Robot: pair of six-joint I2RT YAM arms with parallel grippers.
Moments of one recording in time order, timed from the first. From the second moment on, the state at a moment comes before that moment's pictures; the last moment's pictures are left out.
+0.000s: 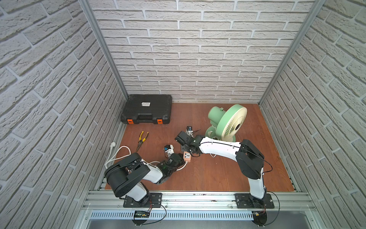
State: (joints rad) left arm -0.76 1.52 0.20 0.70 -0.27 -1.16; right arm 0.94 2.01 1.49 -0.62 0.40 0.93
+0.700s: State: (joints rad) left arm -0.76 1.55 0.20 0.73 -0.27 -1.16; right arm 0.95 2.01 1.50 -0.65 0.42 0.97
